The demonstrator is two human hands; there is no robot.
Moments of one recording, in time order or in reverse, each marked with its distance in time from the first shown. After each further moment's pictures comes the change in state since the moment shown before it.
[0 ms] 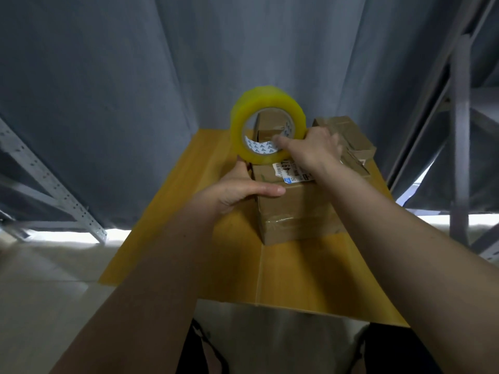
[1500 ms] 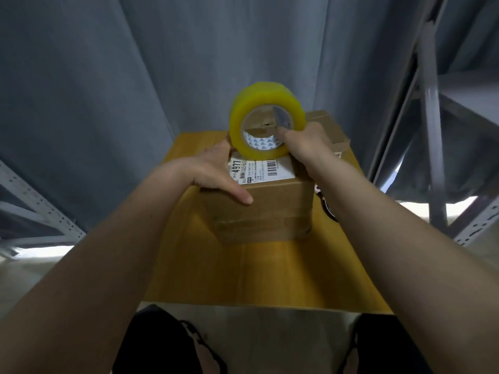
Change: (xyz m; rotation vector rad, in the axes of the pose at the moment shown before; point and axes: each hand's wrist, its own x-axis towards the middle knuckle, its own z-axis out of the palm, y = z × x) left_hand 0.011 0.062 -0.003 1.004 -0.120 -0.047; right_hand 0.011 0.032 -0.026 0.361 -0.032 0.151
